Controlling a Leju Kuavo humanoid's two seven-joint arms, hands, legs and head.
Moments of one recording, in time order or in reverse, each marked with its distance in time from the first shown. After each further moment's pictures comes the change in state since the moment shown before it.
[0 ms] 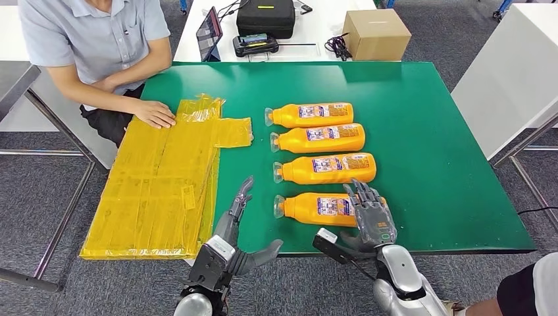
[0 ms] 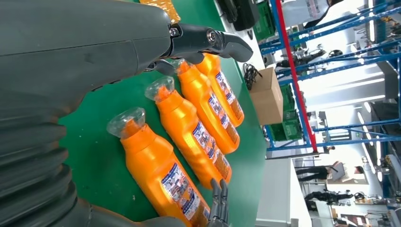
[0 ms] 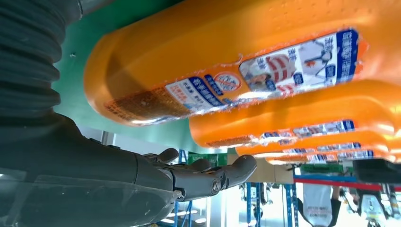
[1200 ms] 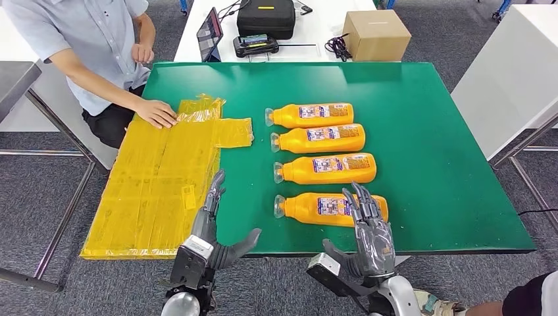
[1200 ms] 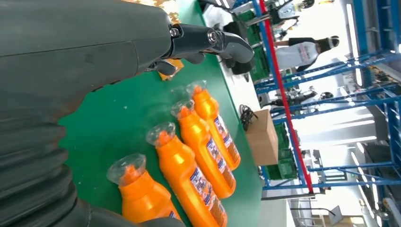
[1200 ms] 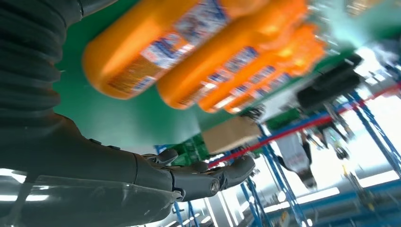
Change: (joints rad) left arm 0.033 0.008 0.087 -0.051 -0.037 0.062 -0.046; right arm 0.242 0.065 -0.001 -0.353 -0.166 -0.149 -0.103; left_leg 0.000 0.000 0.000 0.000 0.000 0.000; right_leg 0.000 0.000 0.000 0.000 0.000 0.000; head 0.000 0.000
